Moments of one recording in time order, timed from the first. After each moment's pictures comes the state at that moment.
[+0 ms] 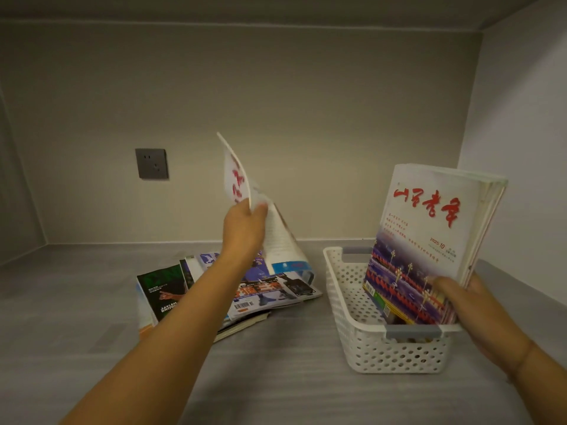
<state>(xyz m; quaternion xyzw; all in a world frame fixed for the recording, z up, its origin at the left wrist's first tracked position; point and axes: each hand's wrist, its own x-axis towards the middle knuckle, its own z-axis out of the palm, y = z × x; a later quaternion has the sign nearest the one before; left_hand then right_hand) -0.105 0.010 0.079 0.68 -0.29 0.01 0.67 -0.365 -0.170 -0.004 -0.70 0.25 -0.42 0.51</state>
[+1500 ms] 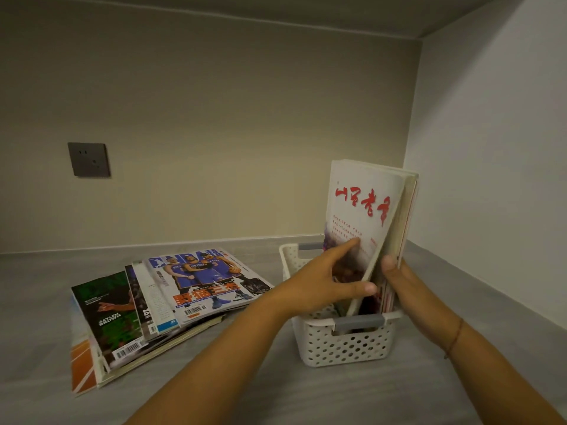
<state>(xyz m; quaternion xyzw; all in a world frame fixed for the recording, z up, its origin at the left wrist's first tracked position) -0.217 -0.064 0.024 0.58 -0.65 -0.26 0.42 -0.372 -0.154 0.013 -0.78 0.11 -0.36 0.50</state>
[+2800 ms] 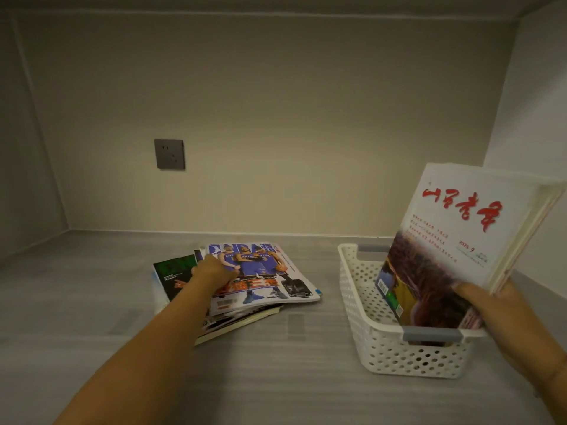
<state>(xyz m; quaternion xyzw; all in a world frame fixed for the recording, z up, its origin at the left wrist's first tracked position) 0.025 0.037 -0.034 0.96 -0.13 -0.06 0.25 -0.366 -0.182 -0.010 -0.69 0.24 -0.46 0.50</state>
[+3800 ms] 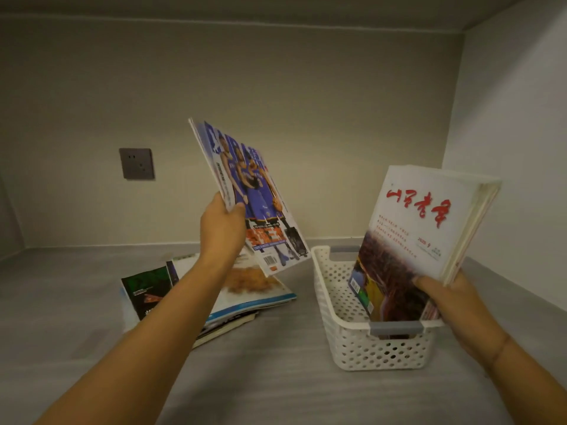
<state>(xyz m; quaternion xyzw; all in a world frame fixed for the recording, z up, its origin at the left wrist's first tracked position) -0.103 0.016 0.077 0.65 -0.29 0.07 0.70 -0.364 -0.174 -0.006 -0.68 0.25 -0.47 0.51</state>
